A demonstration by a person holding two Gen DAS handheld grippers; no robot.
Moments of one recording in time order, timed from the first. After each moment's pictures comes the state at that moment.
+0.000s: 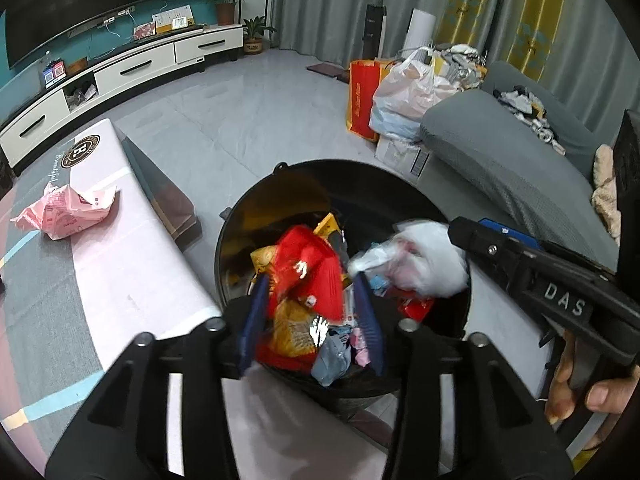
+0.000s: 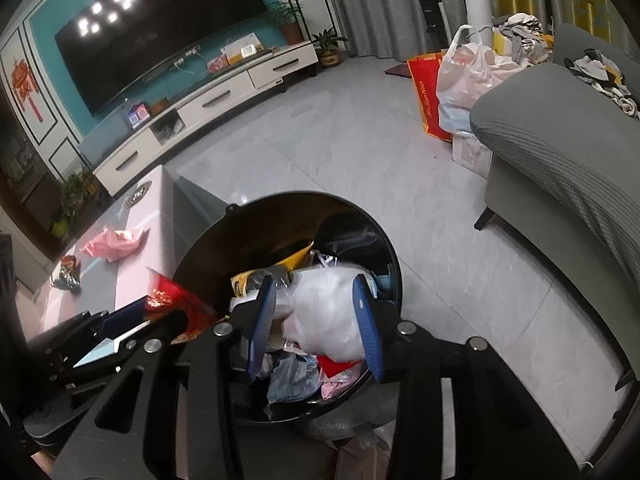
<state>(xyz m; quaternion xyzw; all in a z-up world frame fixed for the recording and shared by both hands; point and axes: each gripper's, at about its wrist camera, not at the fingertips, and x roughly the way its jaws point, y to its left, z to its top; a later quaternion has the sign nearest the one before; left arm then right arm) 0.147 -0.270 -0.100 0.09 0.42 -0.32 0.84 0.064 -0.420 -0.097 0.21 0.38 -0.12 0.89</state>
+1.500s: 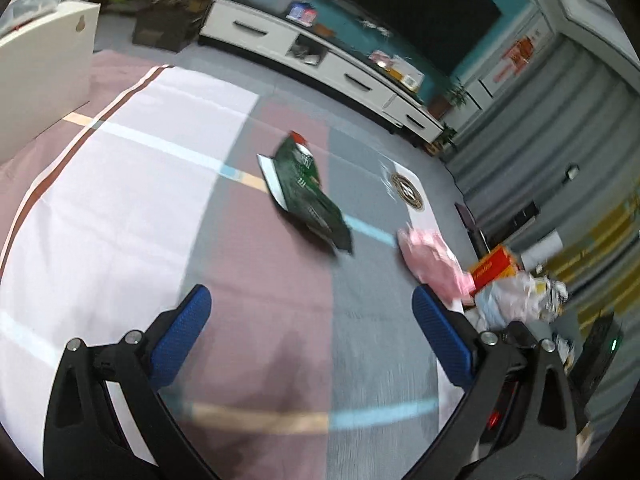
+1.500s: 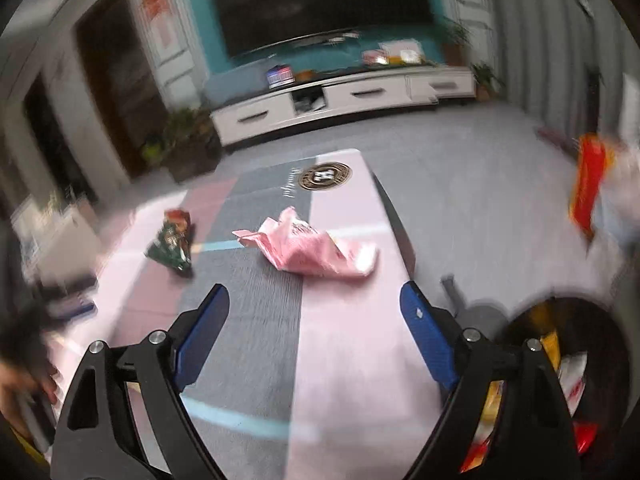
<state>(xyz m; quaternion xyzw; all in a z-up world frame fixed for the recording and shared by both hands) 0.239 0.132 -0.097 -0.27 0.41 -0.06 0.87 0.216 -0.194 -0.073 0.06 0.35 0.10 0.93</state>
